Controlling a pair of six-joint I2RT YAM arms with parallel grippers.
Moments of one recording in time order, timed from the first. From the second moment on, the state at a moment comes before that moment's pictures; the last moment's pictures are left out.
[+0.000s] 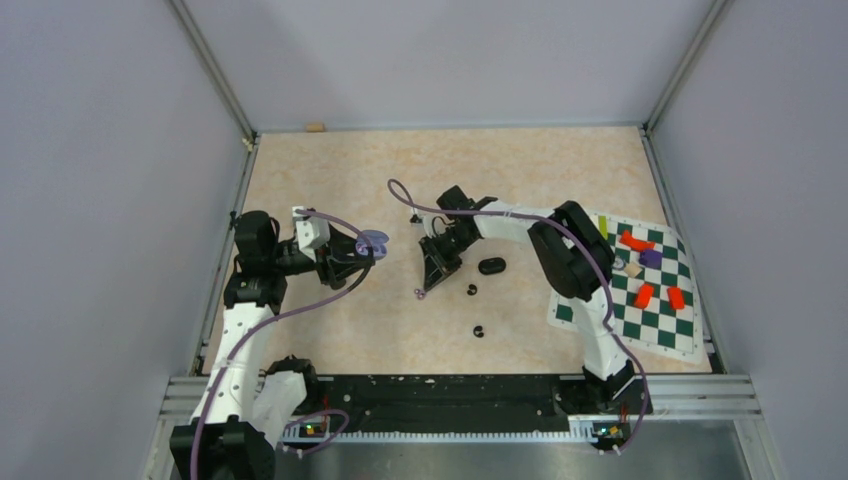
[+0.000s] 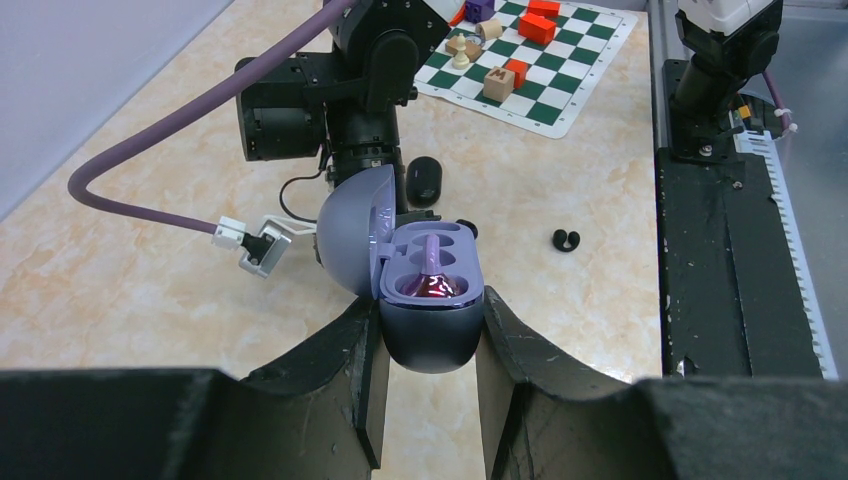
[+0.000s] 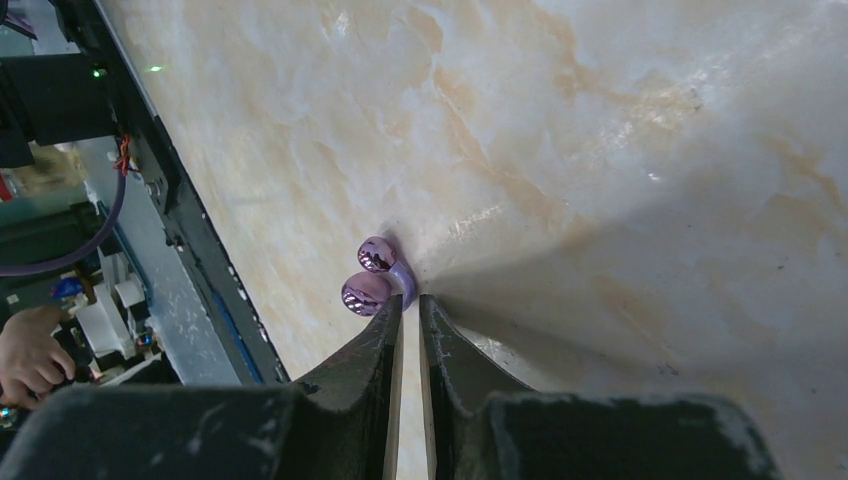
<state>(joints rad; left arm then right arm) 0.07 0.86 0.67 -0.15 1.37 0.39 0.67 2.17 1.47 -0.54 -0.78 0.07</state>
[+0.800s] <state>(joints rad) 0.07 0.86 0.67 -0.15 1.37 0.39 0.70 2.17 1.47 -0.54 -0.80 0.06</state>
